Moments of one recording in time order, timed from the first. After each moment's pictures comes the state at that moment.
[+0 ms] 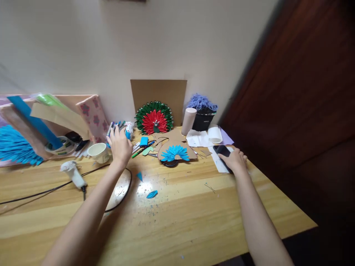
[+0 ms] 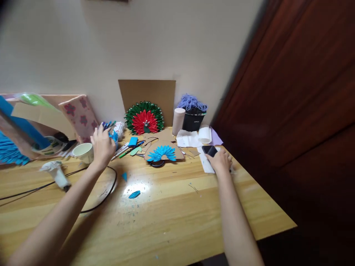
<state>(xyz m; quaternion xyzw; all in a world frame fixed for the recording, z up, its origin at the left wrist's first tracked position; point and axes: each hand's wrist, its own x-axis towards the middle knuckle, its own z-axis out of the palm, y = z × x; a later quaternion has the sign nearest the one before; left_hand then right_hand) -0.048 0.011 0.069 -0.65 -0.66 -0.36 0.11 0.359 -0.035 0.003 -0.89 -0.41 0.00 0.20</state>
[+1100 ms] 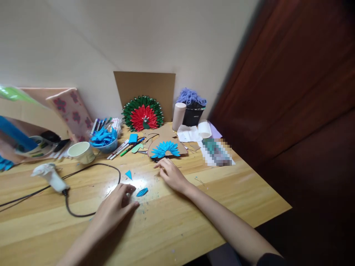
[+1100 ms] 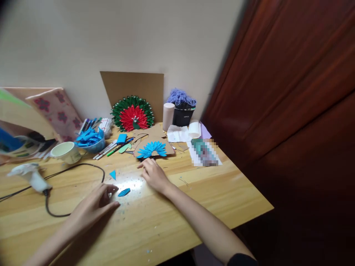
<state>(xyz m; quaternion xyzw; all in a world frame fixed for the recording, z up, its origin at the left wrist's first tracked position) -0.051 -0.133 0.010 -0.76 -0.58 -0.13 -0.27 0.181 -0.082 -0.004 -0.45 -0.79 0.21 0.36</state>
